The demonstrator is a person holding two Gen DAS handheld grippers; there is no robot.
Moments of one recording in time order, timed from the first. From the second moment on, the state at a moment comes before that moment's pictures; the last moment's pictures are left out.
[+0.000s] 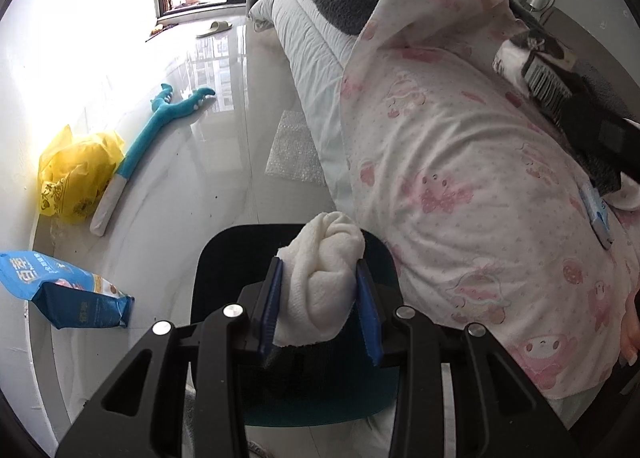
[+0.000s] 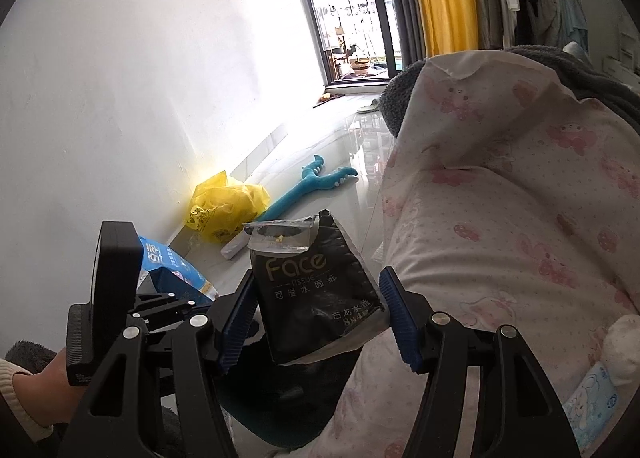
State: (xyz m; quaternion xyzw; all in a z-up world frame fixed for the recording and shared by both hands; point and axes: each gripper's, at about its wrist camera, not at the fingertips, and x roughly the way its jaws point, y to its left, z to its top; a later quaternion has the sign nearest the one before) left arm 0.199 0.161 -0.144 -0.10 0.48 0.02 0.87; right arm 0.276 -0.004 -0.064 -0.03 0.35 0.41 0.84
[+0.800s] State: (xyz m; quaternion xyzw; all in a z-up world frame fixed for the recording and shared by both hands) left arm 0.174 0.190 -0.198 -0.13 0.58 0.00 0.80; right arm 0.258 0.066 -0.092 -0.09 0.38 0.42 0.82
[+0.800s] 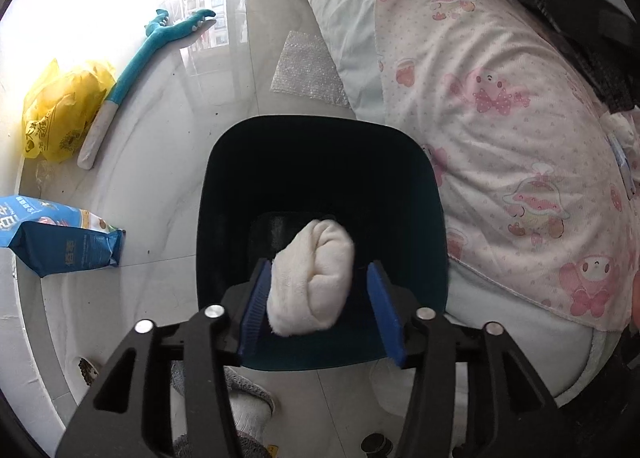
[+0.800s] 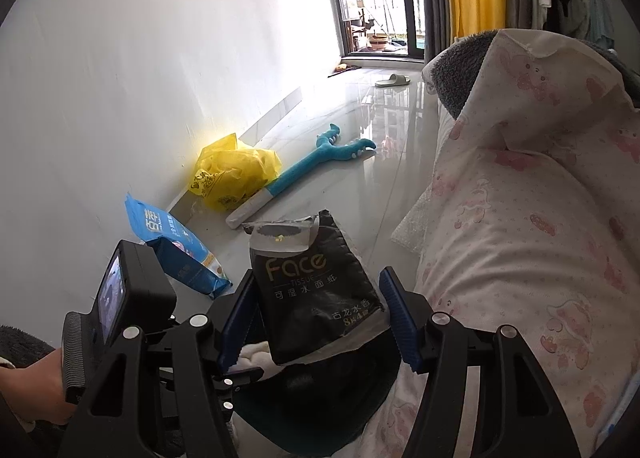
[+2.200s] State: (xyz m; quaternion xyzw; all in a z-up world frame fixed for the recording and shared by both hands) left arm 0.096 0.282 -0.050 -0.12 0.27 0.15 0.94; right arm 0.236 0.172 -0.231 -0.20 0.52 0.38 0.74
